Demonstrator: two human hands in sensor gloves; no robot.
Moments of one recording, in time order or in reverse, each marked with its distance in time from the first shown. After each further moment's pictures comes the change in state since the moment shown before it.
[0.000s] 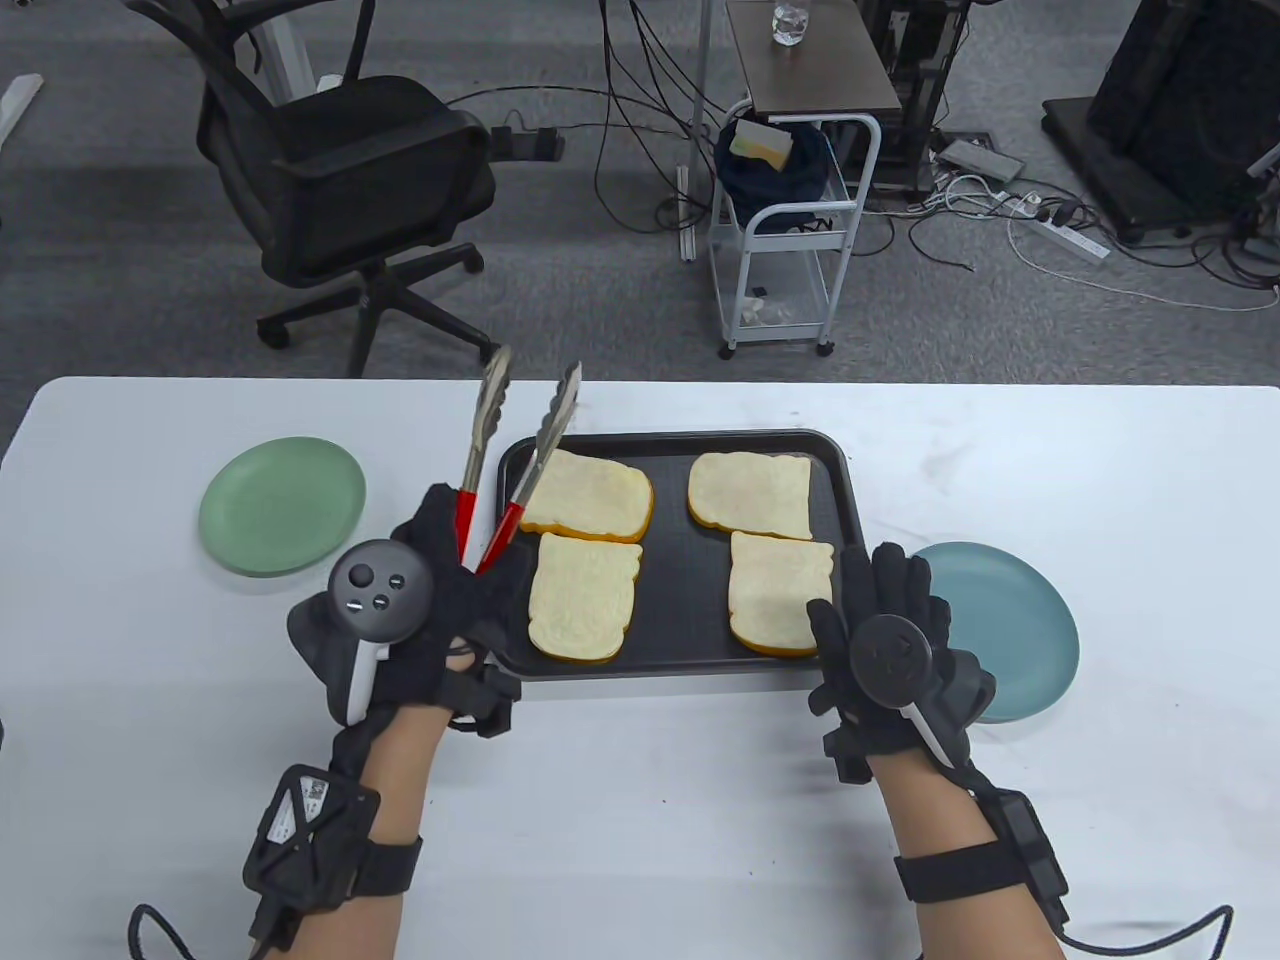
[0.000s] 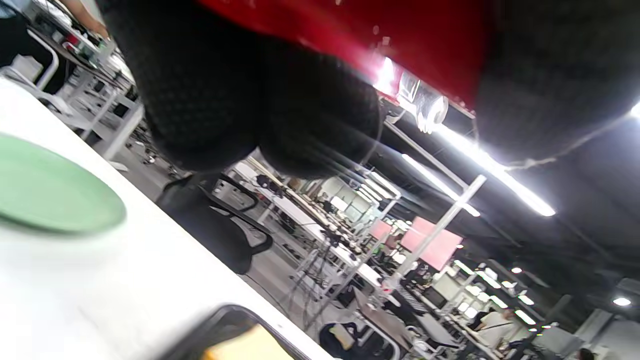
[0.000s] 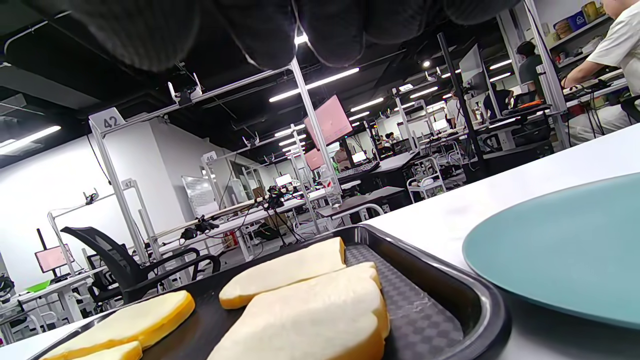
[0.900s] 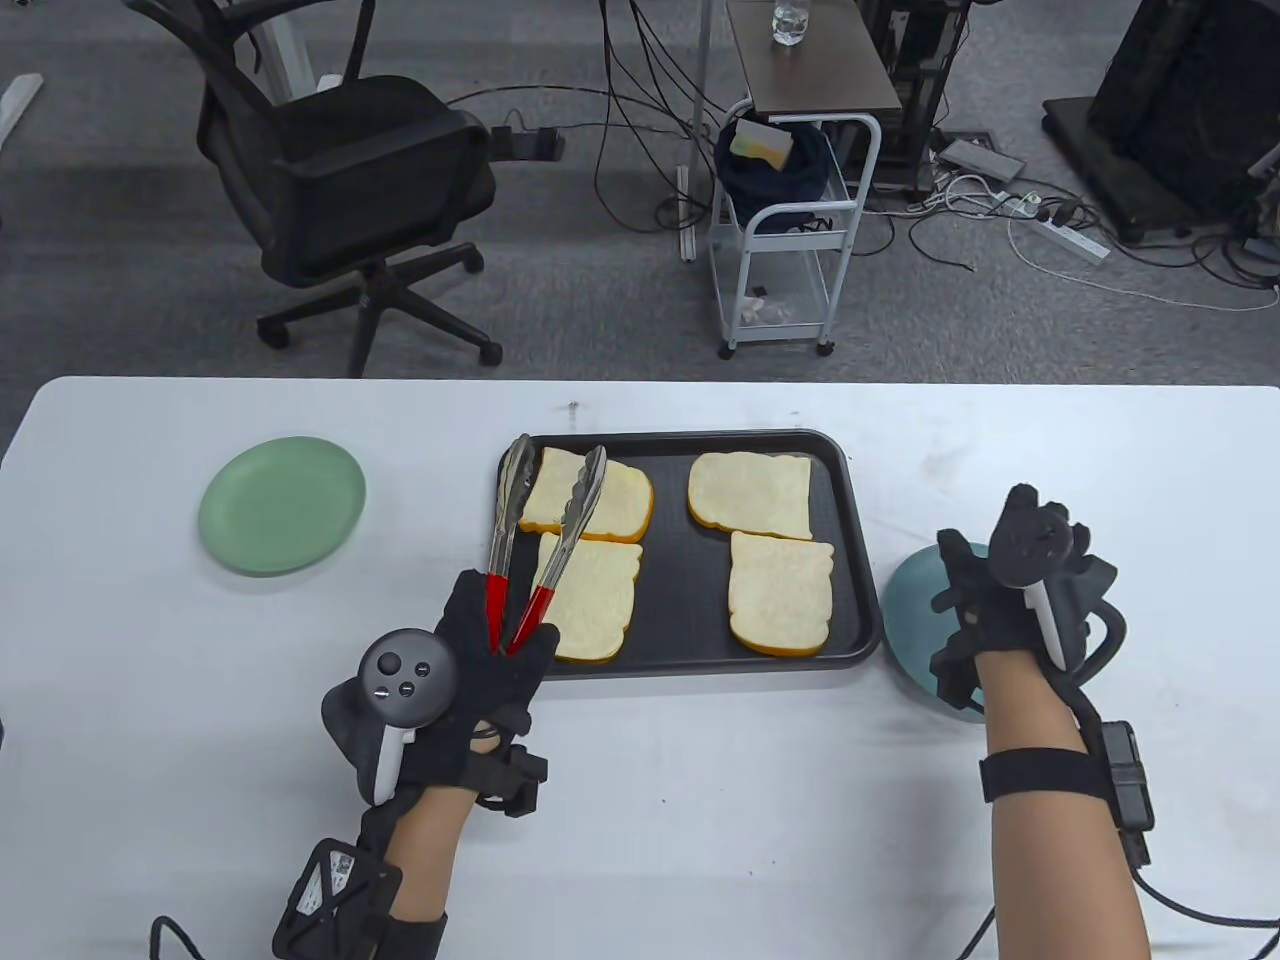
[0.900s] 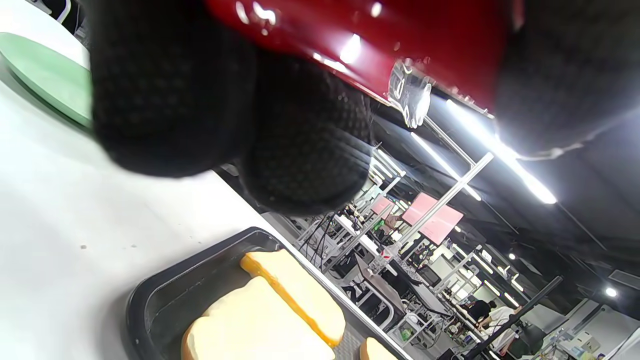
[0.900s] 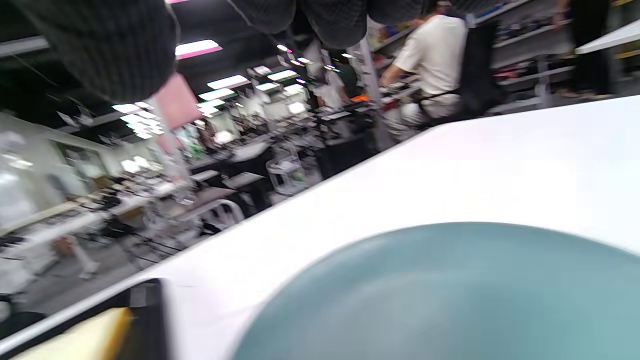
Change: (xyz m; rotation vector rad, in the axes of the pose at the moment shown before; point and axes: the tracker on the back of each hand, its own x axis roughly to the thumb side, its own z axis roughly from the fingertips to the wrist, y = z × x) left_hand -0.043 -0.042 0.033 -0.088 0.036 0.040; right_hand -0.116 -0.034 -0.089 0.105 0.506 0.133
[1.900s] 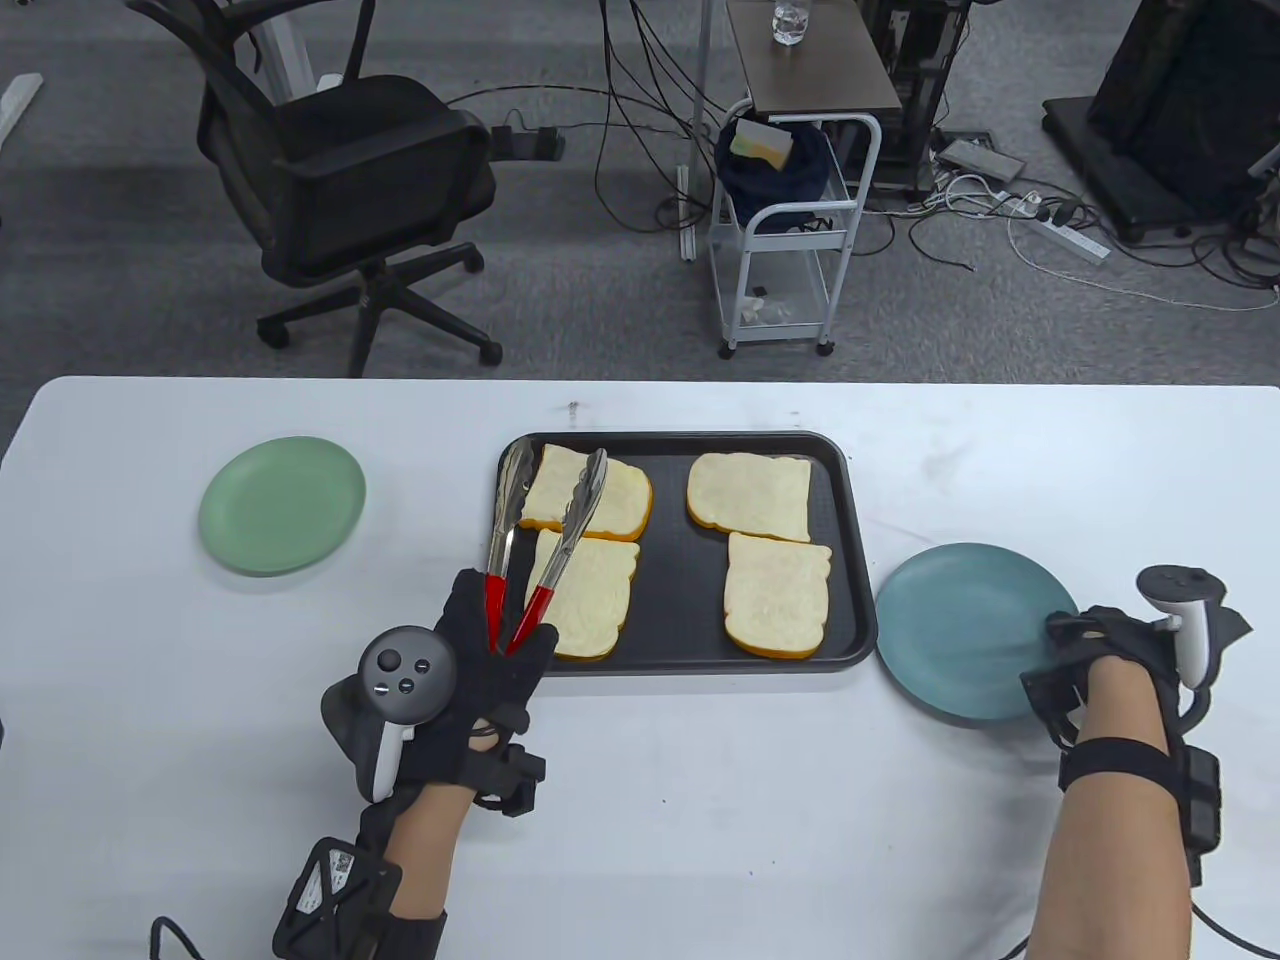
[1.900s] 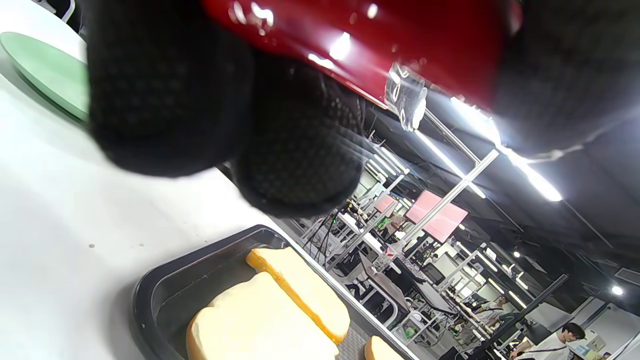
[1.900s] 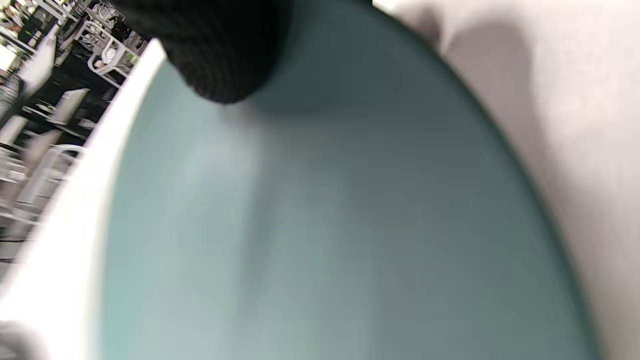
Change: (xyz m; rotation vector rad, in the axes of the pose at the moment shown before) left_hand -0.002 0.001 -0.001 -0.003 0.013 0.003; right_hand -0.125 0.032 -0.048 0.561 0.434 -0.479
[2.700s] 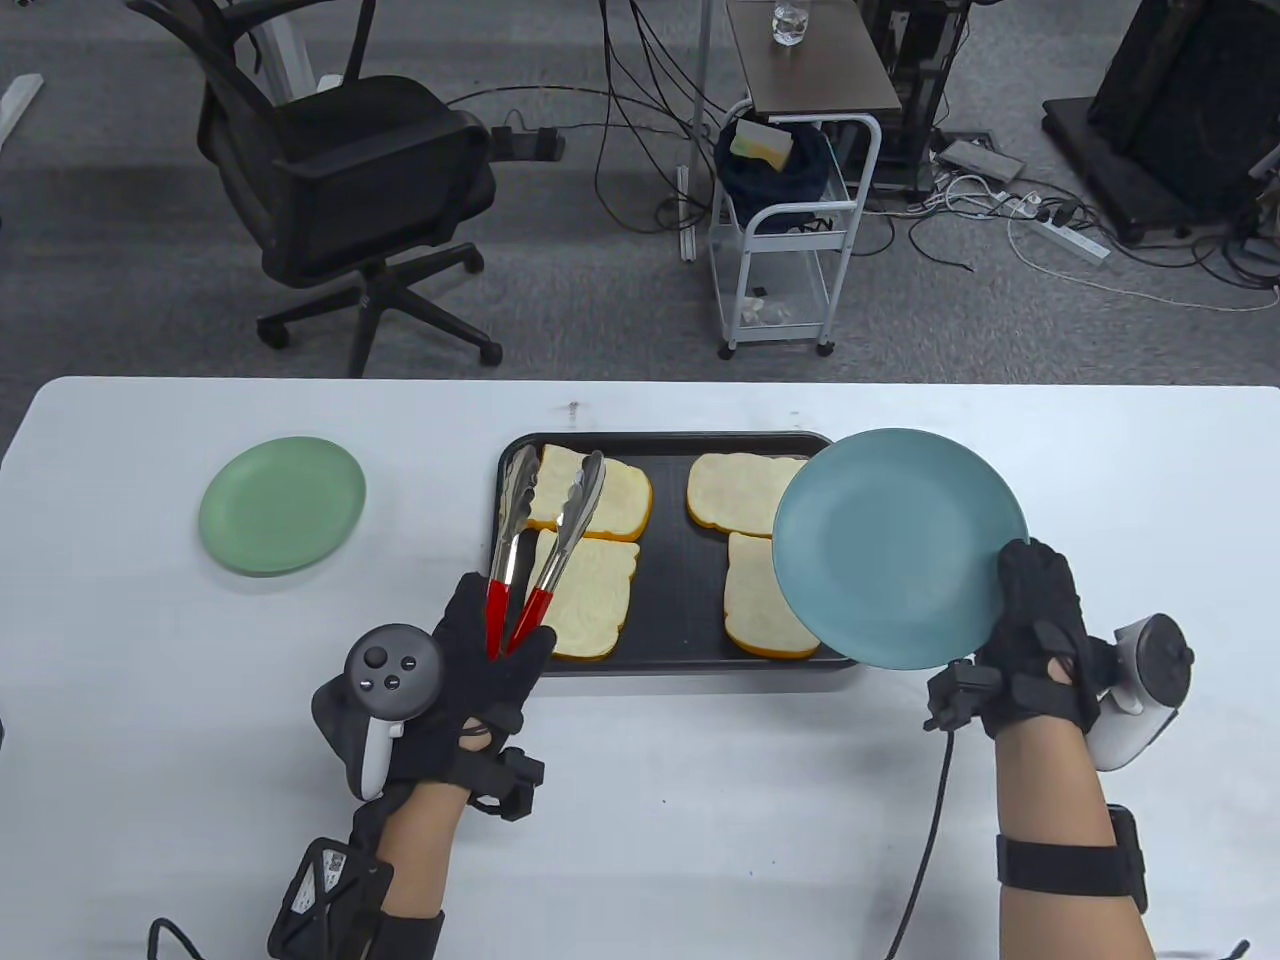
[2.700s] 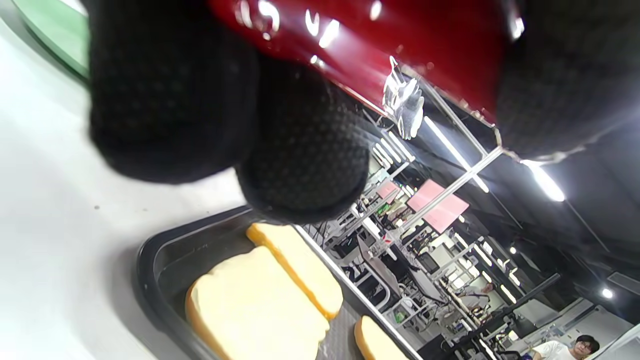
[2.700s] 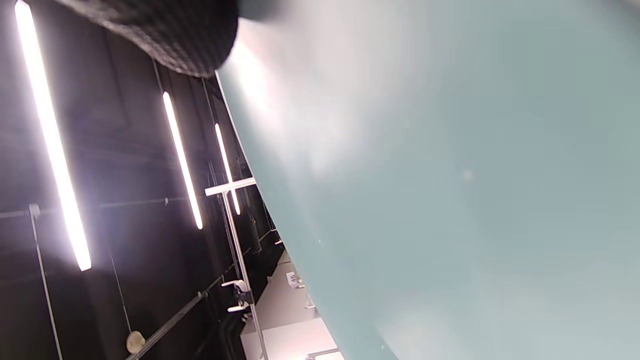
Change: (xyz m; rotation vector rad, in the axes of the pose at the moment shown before) left_hand -0.010 -0.007 -0.004 -0.086 0.023 0.067; right_hand 0.027 0.079 0.137 0.218 -0.654 -0.891
